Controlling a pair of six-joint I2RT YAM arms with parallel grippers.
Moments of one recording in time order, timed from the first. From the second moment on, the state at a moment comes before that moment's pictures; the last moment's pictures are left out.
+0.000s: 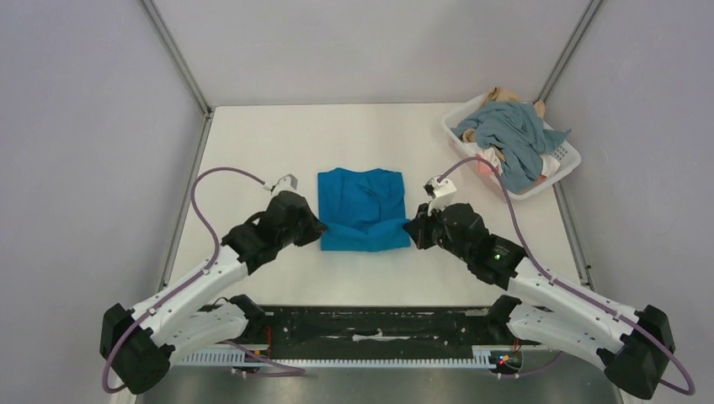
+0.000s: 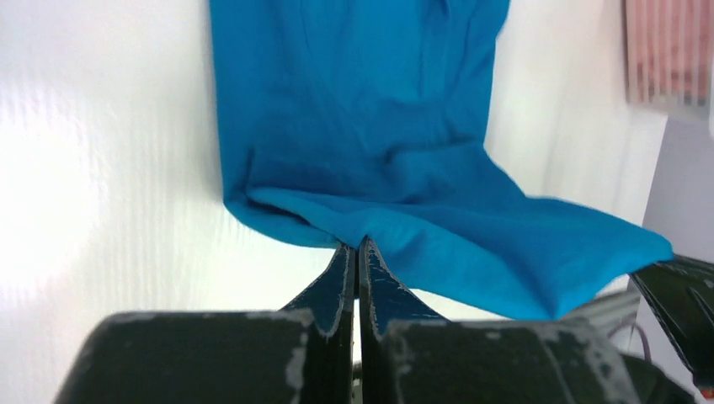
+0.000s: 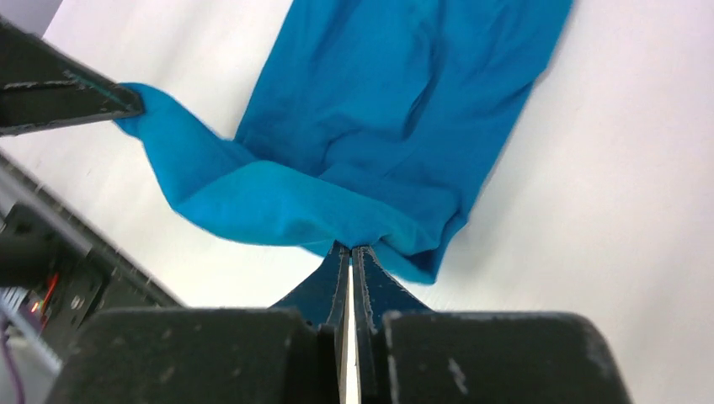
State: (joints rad) left arm -0.72 0.92 0.69 -0.51 -0.16 -0.95; right arm 0.84 0.84 0.58 -0.18 0.11 0.43
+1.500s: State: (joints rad) left arm -0.28 1.97 1.46 -0.35 0.03 -0.74; right arm 0.41 1.84 1.19 0.18 -0.02 0.24
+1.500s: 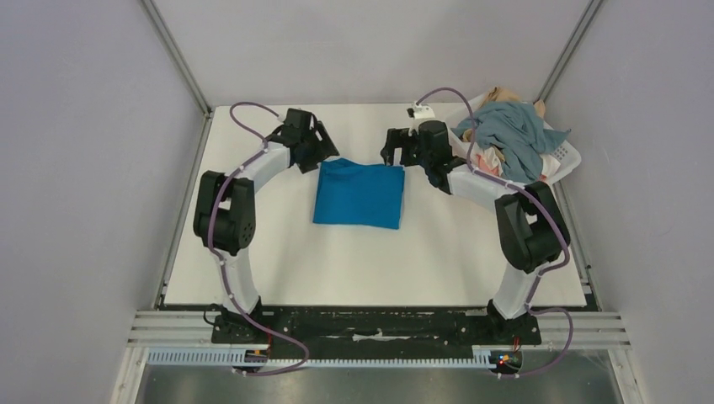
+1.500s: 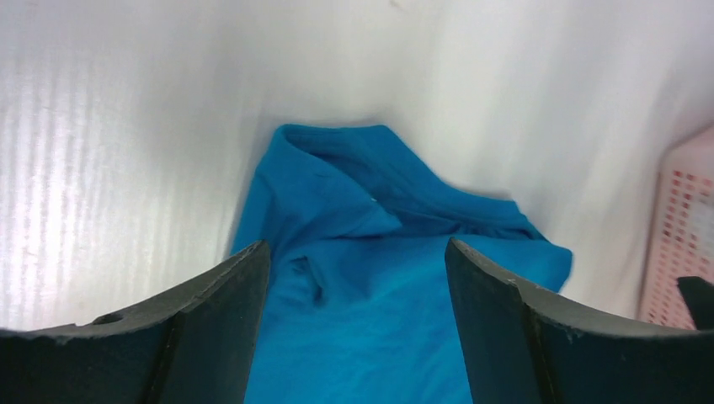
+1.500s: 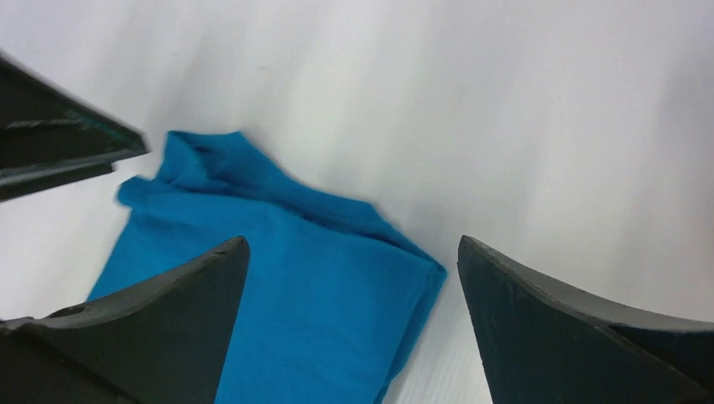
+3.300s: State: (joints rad) left arm -0.24 1.47 0.79 -0.10 0.22 -0.77; right arm 0.61 2.40 1.67 0.38 -0.50 0.36
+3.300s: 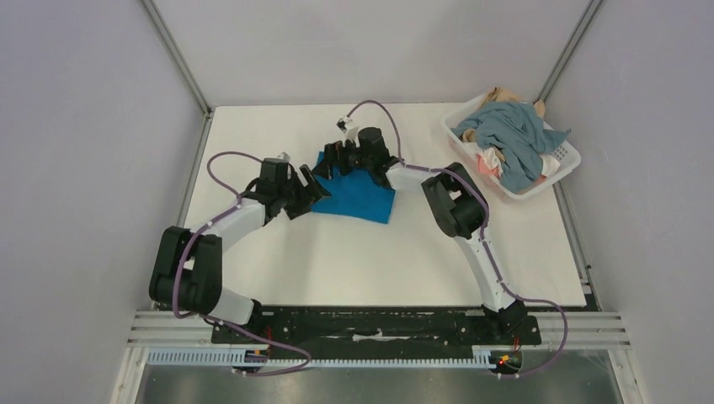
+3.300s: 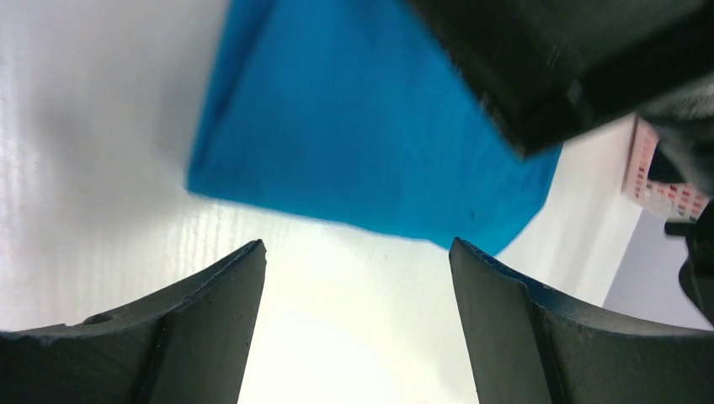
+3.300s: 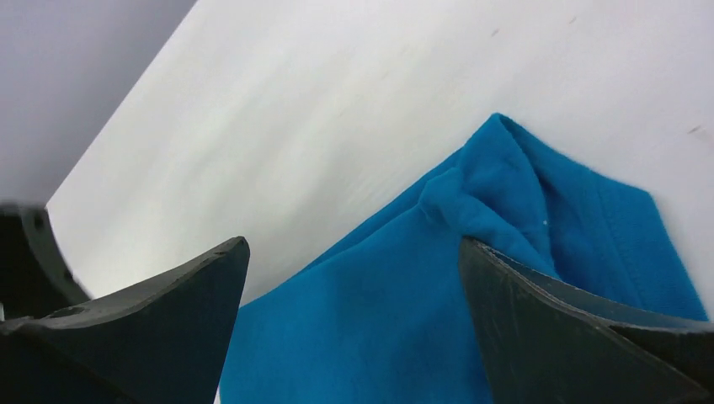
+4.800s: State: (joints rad) left arm -0.33 1.47 0.87 -0.25 0.16 -0.69; right arm 0.51 1.74 1.14 0.41 -0.33 0.35
